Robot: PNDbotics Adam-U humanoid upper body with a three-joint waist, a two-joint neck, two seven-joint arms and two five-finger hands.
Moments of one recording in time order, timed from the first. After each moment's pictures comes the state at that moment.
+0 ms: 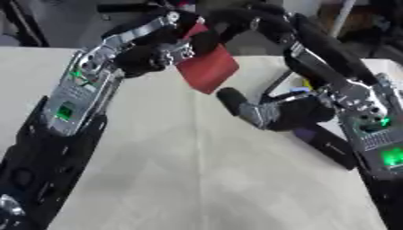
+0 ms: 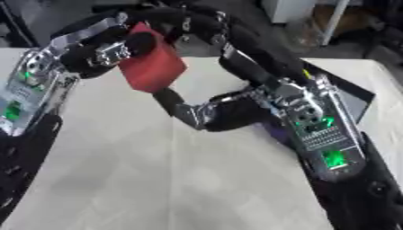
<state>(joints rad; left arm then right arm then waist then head) -0.87 0.22 -0.26 -1.58 0.14 0.12 -0.69 -0.65 -0.29 0.28 -1.99 0.46 -0.25 0.37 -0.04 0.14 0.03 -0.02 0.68</state>
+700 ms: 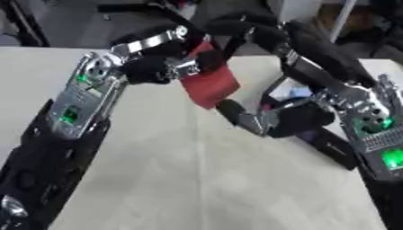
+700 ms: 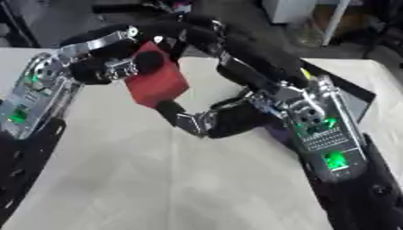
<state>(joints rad) -0.86 0.23 -0.29 -1.57 0.11 0.11 -0.73 -0.65 -0.29 0.28 -2.00 0.54 -0.33 0.49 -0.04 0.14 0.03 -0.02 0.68</state>
